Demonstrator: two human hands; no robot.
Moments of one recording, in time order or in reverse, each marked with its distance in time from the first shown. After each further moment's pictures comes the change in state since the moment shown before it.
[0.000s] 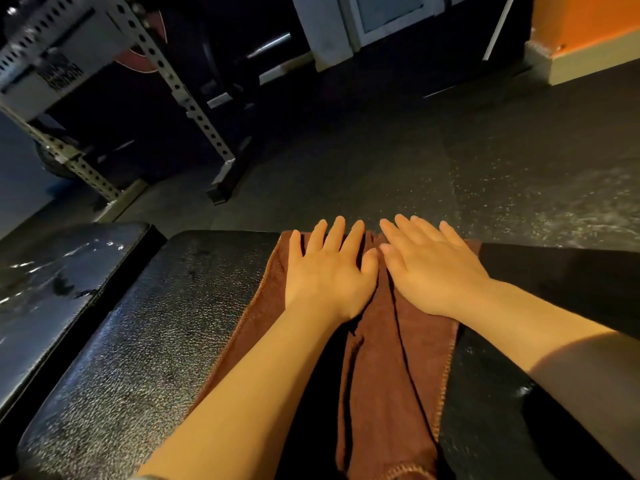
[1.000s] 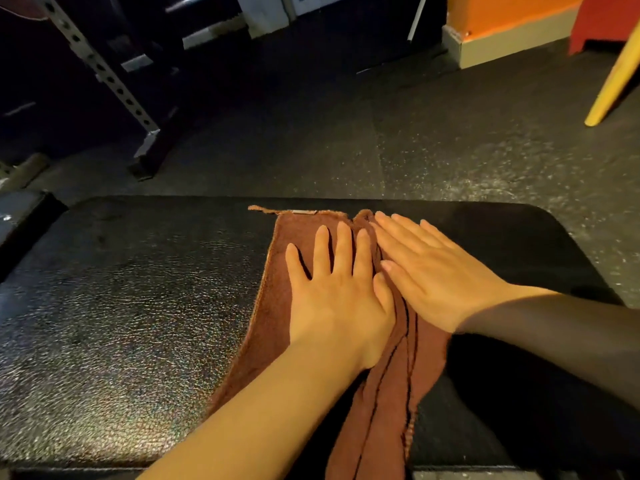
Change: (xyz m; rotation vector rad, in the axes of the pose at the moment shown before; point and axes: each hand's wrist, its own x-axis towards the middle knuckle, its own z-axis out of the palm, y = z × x) left_hand -0.088 0.093 0.026 0.020 -0.019 0.169; right_hand -0.108 0.065 0.001 -0.073 -0.005 -0.125
